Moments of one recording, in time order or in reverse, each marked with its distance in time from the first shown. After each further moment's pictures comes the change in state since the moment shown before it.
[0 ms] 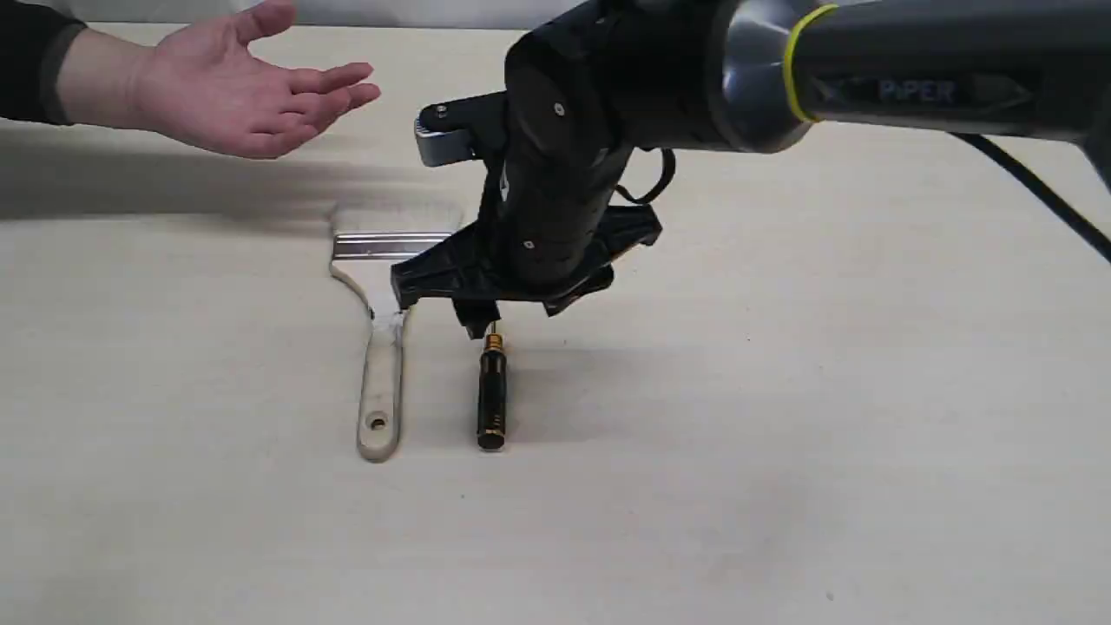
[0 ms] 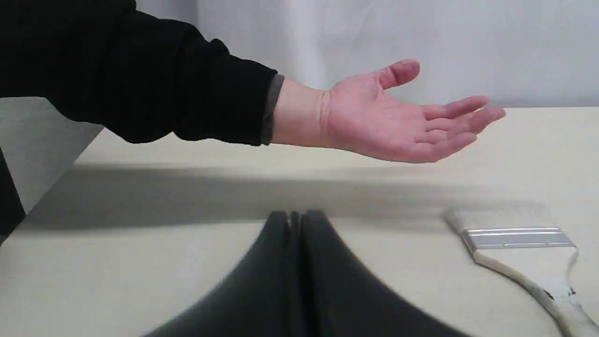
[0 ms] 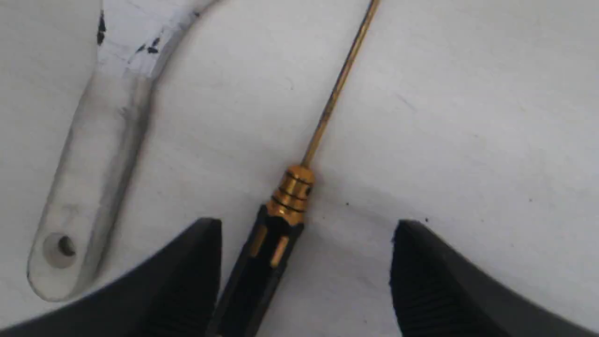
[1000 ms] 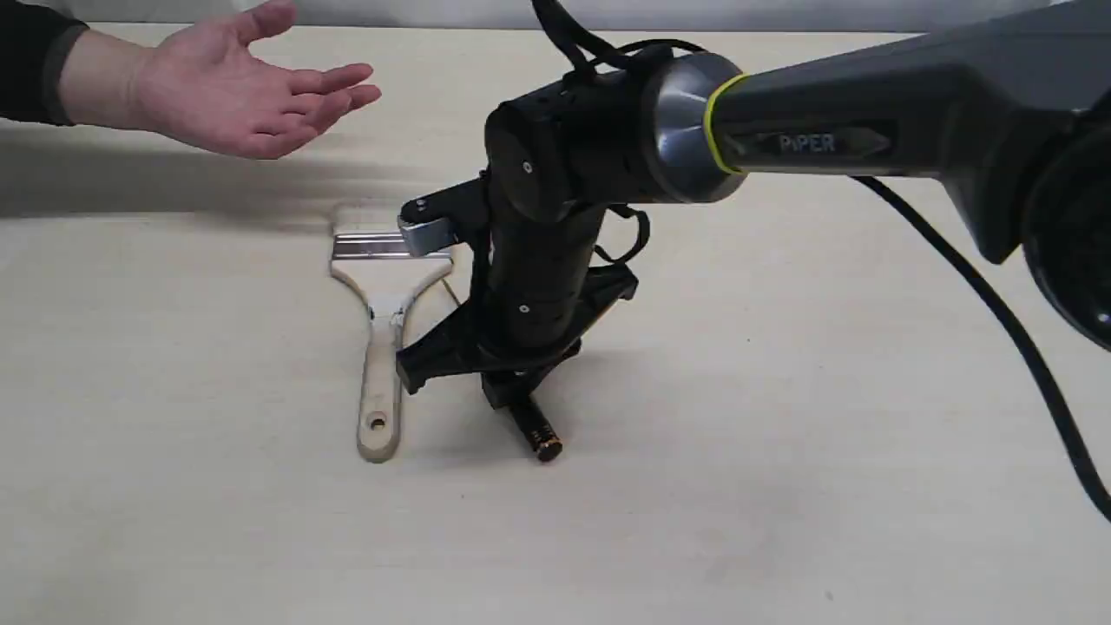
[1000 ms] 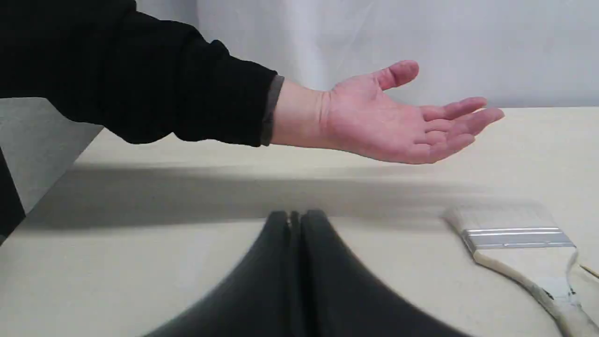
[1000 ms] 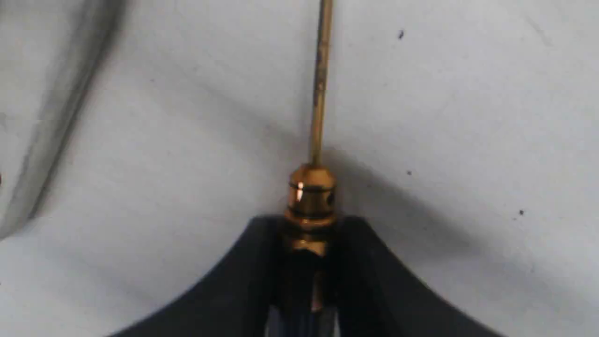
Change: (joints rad) left arm 0.000 0.000 0.000 0.000 0.000 0.000; right arm 0.002 0.111 -0.012 0.113 0.067 -0.233
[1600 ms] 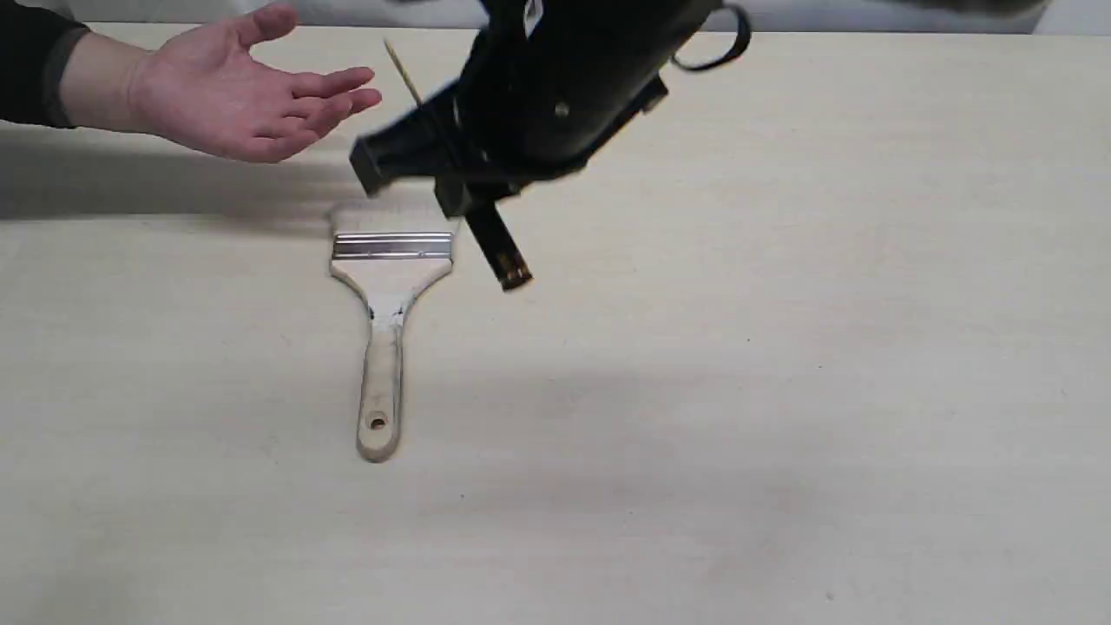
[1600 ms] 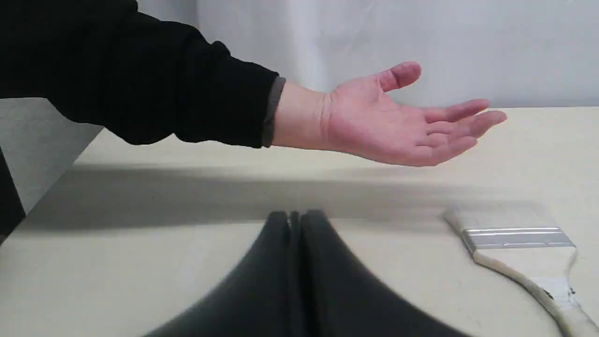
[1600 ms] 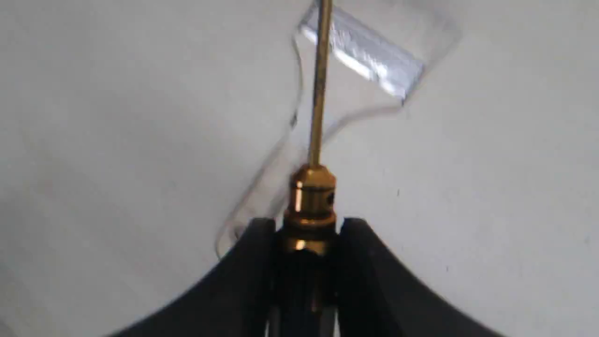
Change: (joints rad) left arm 0.000 0.000 0.000 0.000 0.000 0.000; right arm 0.000 -0.403 -0.021 0.026 -0.003 -0.025
